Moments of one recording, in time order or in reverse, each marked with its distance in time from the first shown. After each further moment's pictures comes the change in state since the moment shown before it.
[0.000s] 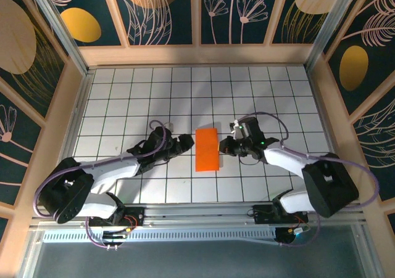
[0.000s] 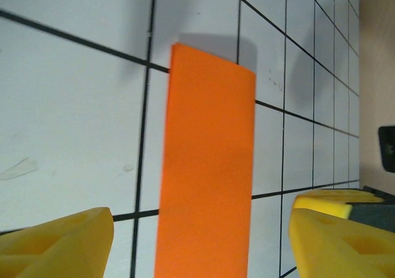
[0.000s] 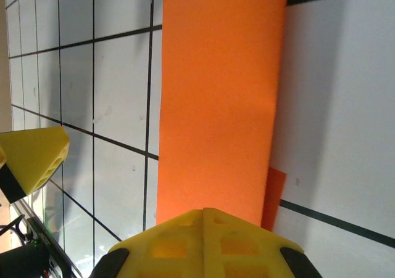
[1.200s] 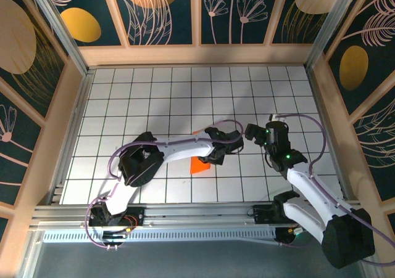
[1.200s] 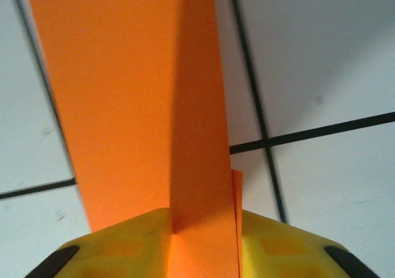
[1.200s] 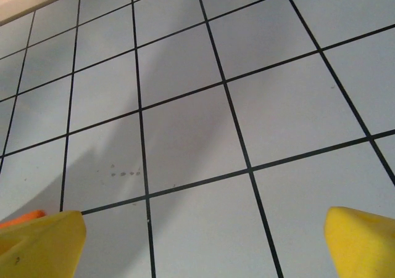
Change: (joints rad) left arm -0.373 0.763 1.091 -1.147 -0.372 0.243; right arm -0.196 -0.486 -0.101 -0.151 0.662 -0.186
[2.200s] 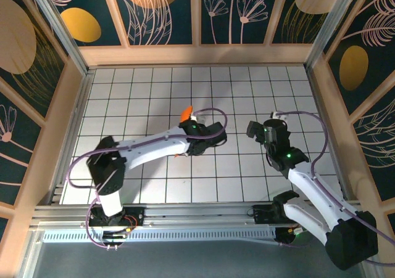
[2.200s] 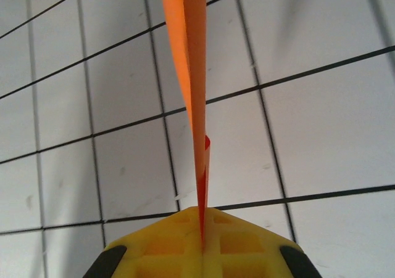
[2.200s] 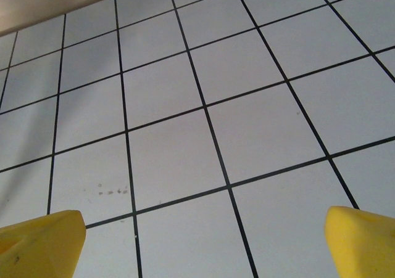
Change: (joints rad) left arm 0.023 -0.272 -0.122 -0.203 -0.399 0.067; right arm 0.064 -0.023 0.066 -0.093 0.165 -0.002
